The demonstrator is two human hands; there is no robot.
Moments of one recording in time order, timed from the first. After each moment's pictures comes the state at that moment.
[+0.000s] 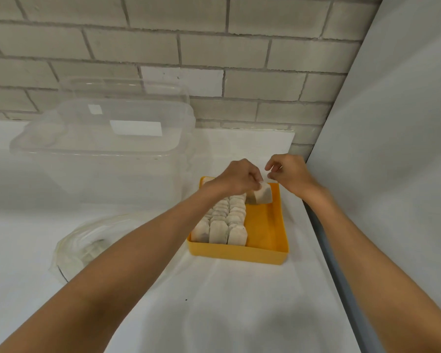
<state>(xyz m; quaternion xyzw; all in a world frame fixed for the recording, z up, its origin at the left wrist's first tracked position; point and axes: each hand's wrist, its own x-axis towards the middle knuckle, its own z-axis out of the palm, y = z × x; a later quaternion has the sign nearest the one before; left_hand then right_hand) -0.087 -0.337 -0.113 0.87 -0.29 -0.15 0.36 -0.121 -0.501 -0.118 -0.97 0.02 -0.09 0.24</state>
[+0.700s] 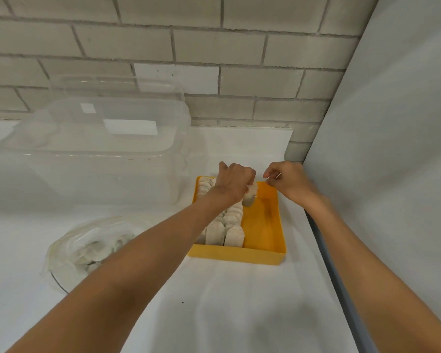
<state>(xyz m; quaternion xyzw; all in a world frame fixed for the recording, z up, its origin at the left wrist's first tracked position) -0.076 -0.354 -0.149 0.94 -0.32 0.05 0.06 -0.134 -0.501 -0.126 -0.96 0.04 -0.06 0.26</state>
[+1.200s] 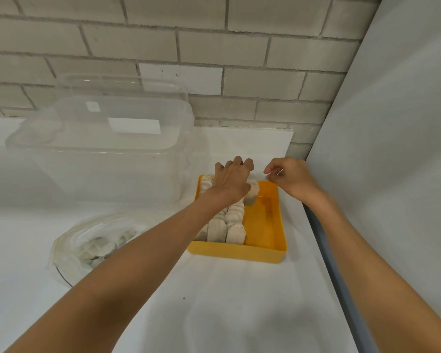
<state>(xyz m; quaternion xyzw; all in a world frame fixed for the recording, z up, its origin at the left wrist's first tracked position) -0.088 -0.342 -0.140 0.94 -0.29 0.06 0.14 -0.139 -0.495 -0.111 -0.96 0.04 -0.07 0.26</state>
